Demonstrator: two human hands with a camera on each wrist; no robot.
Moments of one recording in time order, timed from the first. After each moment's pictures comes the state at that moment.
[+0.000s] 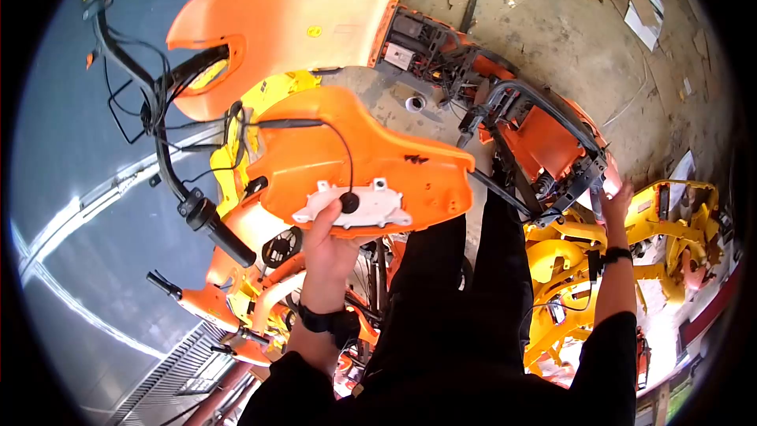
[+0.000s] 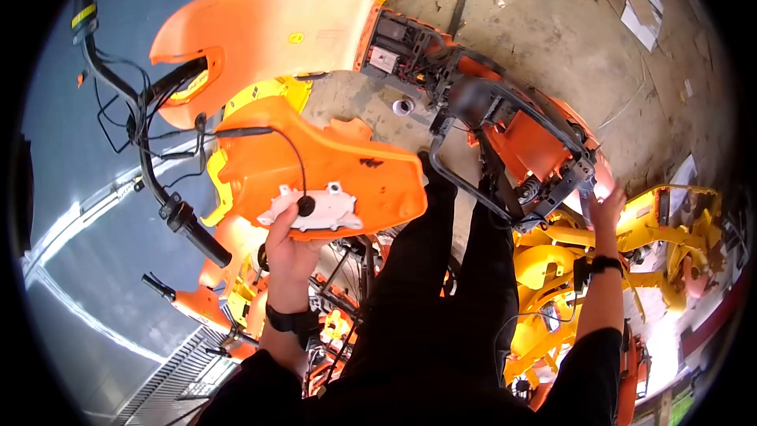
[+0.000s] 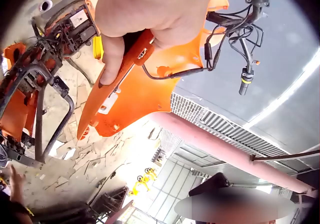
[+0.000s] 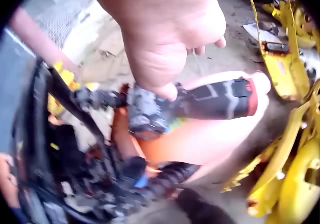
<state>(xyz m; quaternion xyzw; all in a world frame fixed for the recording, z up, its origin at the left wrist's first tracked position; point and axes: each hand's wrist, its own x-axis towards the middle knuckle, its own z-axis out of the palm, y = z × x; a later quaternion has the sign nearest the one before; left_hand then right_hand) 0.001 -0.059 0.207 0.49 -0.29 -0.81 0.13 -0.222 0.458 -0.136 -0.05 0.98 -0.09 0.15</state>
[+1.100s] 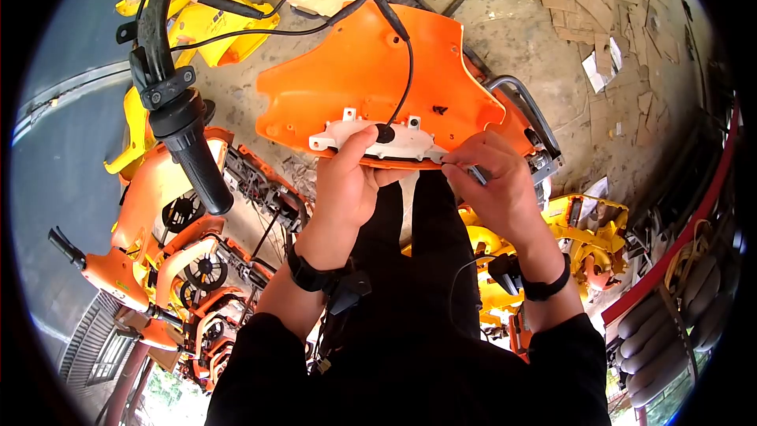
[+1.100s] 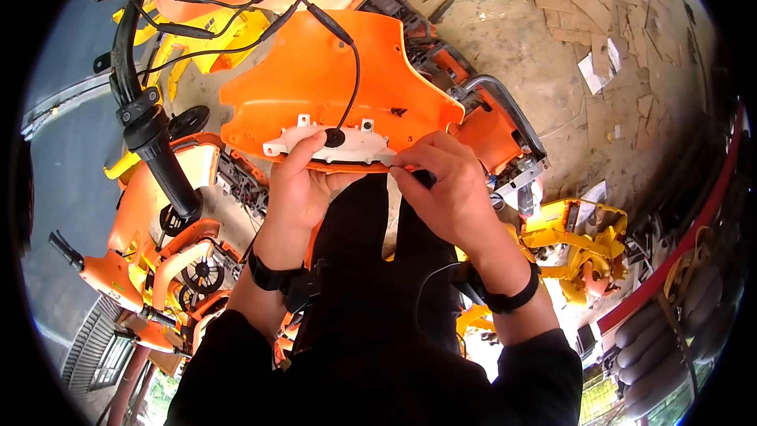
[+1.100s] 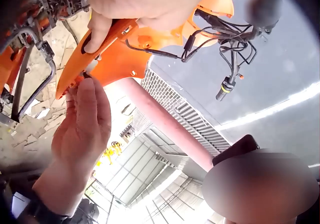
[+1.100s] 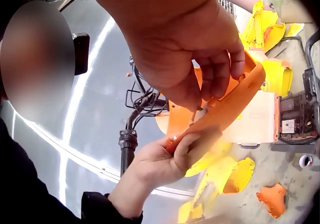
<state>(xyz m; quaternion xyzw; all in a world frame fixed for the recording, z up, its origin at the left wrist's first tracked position) 0.022 -0.077 0.189 0.46 -0.14 -0.86 0.16 -0.134 0.062 0.219 -0.36 0.76 -0.42 0.35</state>
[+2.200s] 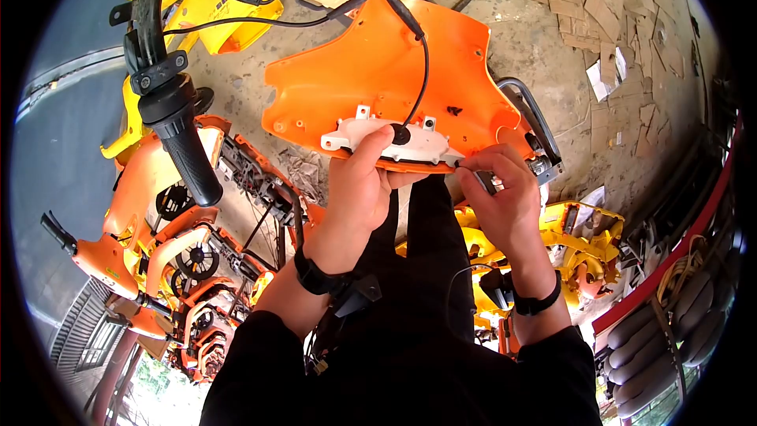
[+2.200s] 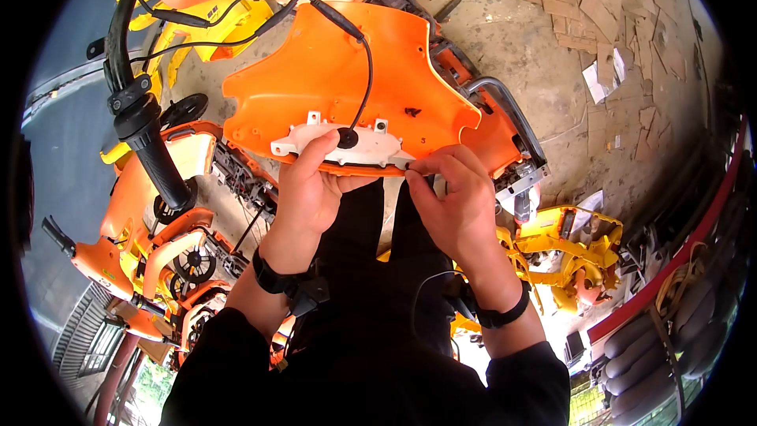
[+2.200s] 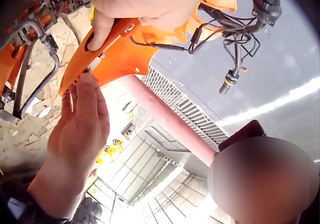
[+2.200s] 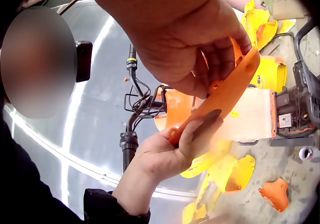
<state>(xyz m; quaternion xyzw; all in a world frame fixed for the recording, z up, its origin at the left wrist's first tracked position) 0.008 -0.058 0.196 0.47 -0.15 -0.85 0.19 -0.125 0.076 0.214 -0.32 0.81 -0.41 0.29</state>
